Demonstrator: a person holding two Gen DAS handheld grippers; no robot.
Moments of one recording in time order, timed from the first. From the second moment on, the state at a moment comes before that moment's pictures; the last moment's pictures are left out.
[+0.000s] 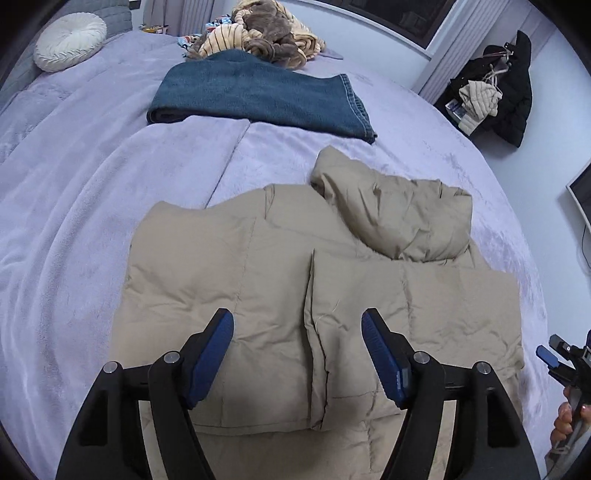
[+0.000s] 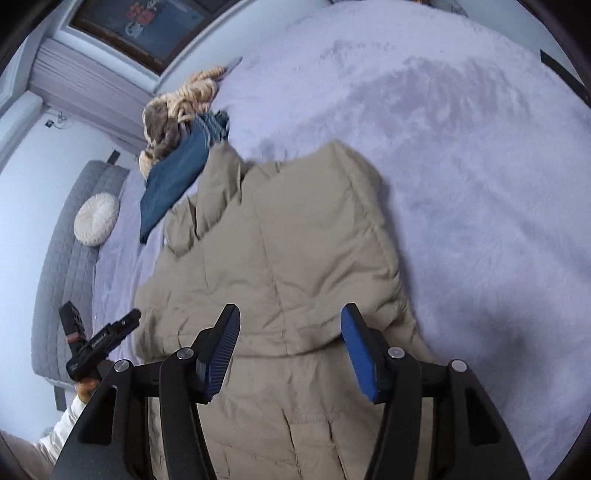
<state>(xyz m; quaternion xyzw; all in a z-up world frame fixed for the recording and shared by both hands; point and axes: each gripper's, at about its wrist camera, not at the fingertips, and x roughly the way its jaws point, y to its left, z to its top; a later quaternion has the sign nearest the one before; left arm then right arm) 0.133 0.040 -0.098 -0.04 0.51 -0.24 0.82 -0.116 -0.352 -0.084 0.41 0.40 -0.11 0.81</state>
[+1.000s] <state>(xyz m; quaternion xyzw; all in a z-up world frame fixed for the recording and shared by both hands) 0.102 -0.006 -0.125 0.07 0.53 -0.21 0.82 -0.097 -0.365 -0.125 0.30 0.50 -0.21 0.79</state>
